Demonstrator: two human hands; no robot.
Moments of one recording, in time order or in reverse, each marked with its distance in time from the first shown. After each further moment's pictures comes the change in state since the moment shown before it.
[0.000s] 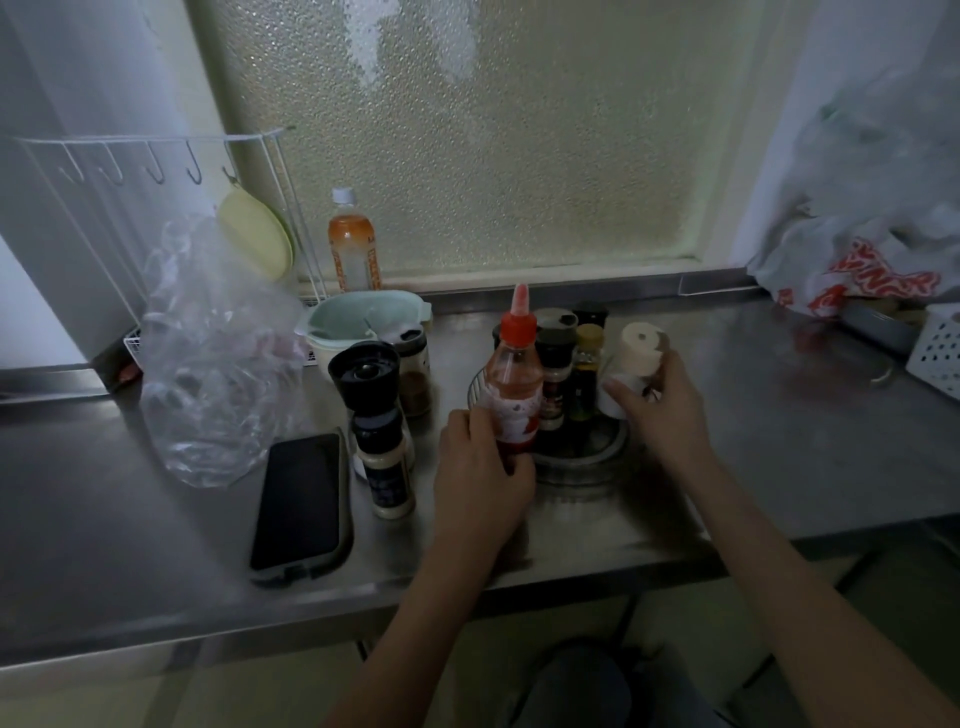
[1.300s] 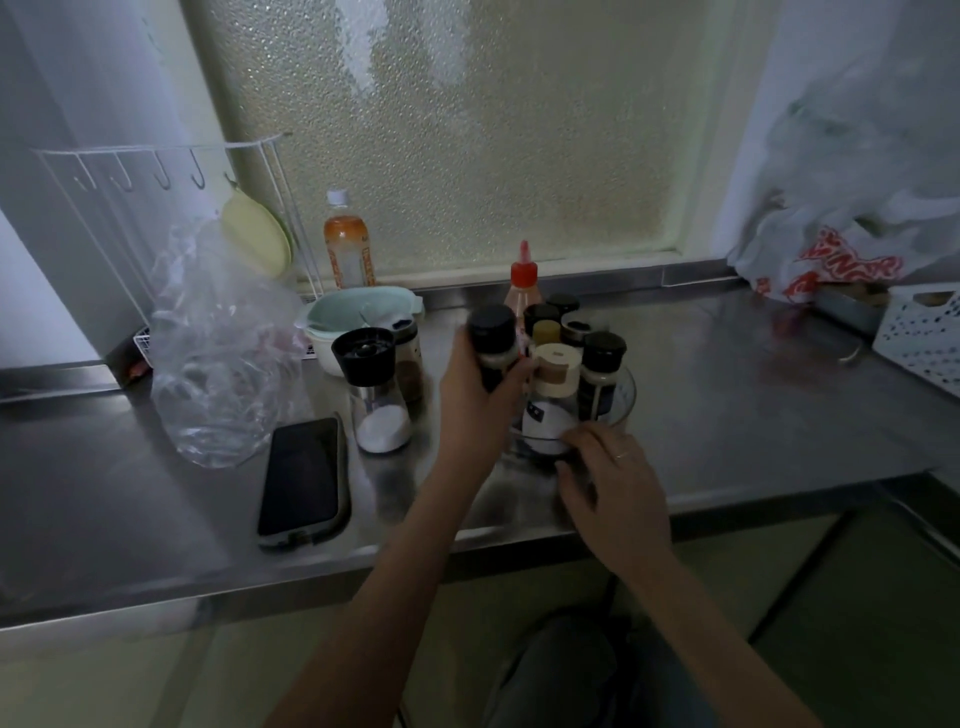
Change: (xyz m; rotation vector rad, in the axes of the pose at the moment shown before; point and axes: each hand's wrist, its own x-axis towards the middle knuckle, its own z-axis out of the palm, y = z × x) left_hand 0.029 0.044 -0.023 -0.574 0.067 0.024; right_hand -0.121 -0.020 0.001 -0.408 -0.033 -0.422
